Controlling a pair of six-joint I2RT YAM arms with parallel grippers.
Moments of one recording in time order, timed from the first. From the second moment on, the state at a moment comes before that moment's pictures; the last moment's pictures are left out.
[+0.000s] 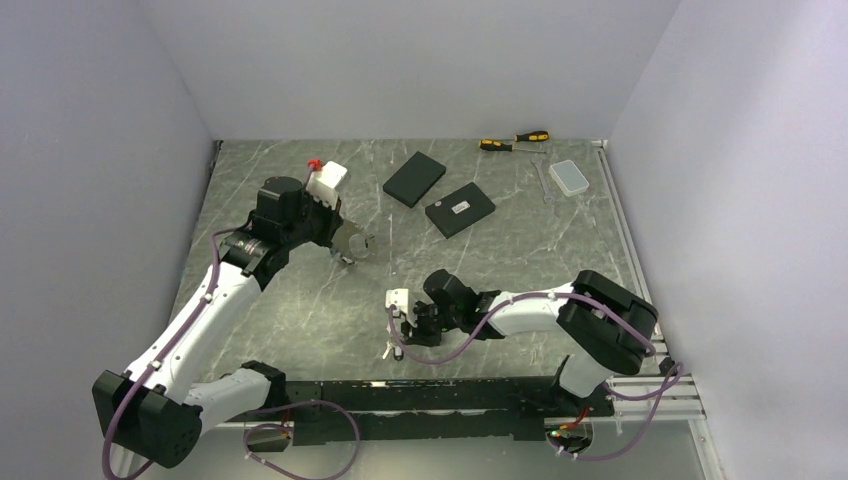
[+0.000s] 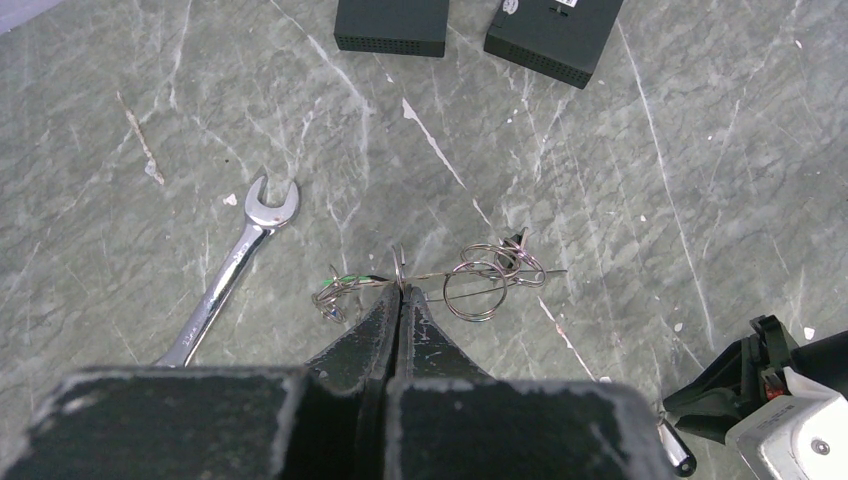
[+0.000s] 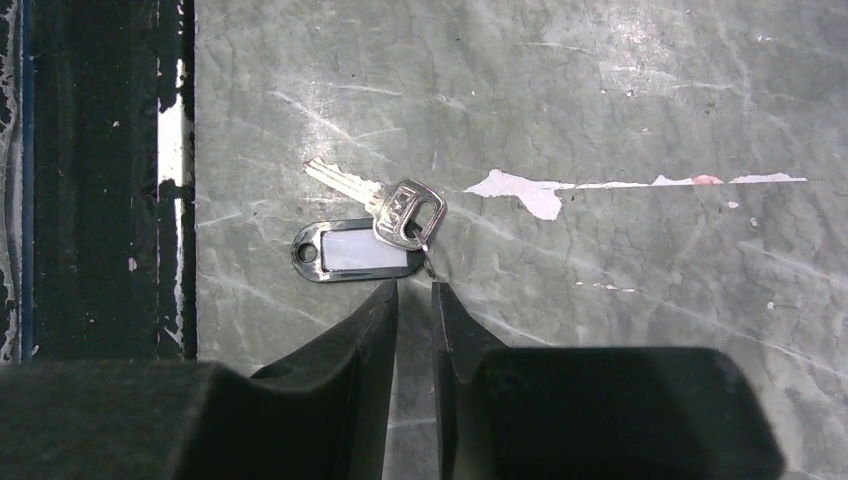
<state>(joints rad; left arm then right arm) -0.38 1.08 1.02 -0.43 0.14 0.09 1.01 1.59 0.61 0.25 -0.47 -0.30</state>
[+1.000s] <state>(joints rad) -0.38 1.08 1.02 -0.43 0.15 0.09 0.97 1.66 0.68 0.26 -0.49 -0.32</state>
